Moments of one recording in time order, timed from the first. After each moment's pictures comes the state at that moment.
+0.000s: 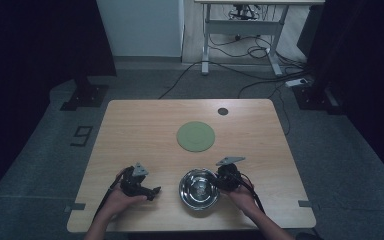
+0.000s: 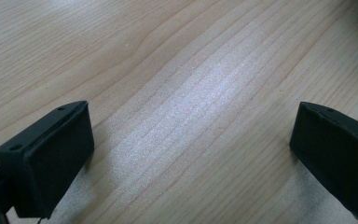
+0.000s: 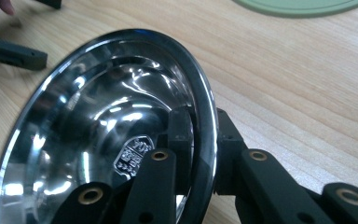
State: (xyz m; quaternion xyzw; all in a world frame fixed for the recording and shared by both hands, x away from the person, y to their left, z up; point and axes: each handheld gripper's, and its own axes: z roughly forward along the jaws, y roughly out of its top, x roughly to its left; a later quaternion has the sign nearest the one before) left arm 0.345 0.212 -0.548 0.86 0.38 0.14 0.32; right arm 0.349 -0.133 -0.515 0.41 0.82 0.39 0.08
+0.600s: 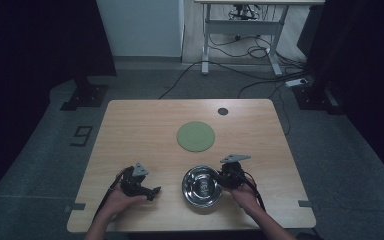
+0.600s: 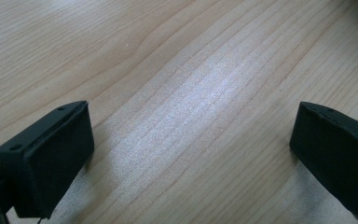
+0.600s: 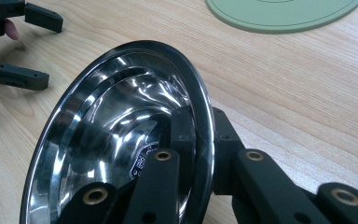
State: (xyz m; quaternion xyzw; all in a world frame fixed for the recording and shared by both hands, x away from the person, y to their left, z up) left arm 0.344 0.212 -0.548 0.86 0.38 0.14 0.32; right arm 0.351 -0.142 -0.510 0.43 0.80 0.41 0.08
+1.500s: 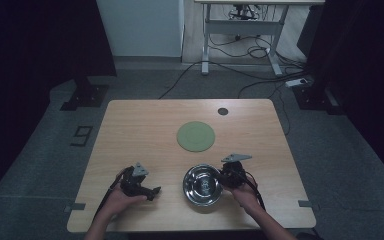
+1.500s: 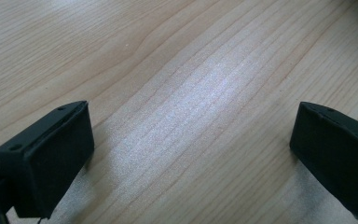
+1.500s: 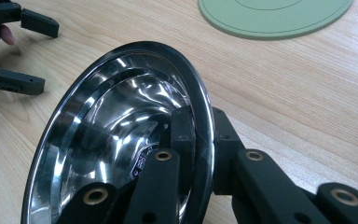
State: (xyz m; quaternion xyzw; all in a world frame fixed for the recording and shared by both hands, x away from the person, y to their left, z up) left arm 0.345 0.212 -0.548 0.86 0.38 0.14 0.32; right arm 0.351 -0.144 -0.507 0.43 0.80 0.41 0.09
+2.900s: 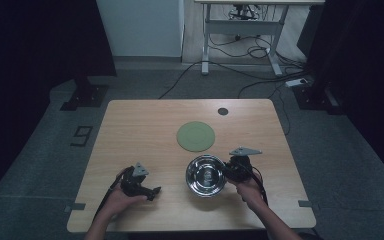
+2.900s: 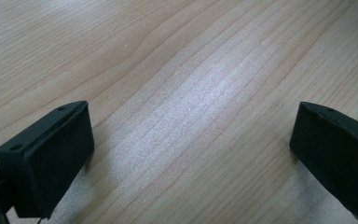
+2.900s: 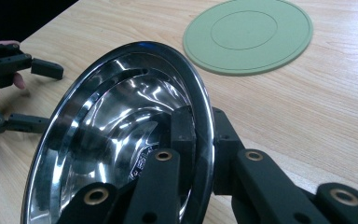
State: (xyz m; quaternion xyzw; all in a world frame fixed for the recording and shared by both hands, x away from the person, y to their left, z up) left arm 0.345 0.211 -0.548 0.86 0.38 0.14 0.32; right arm 0.358 -0.160 -0.486 0.45 0.76 0.45 0.11
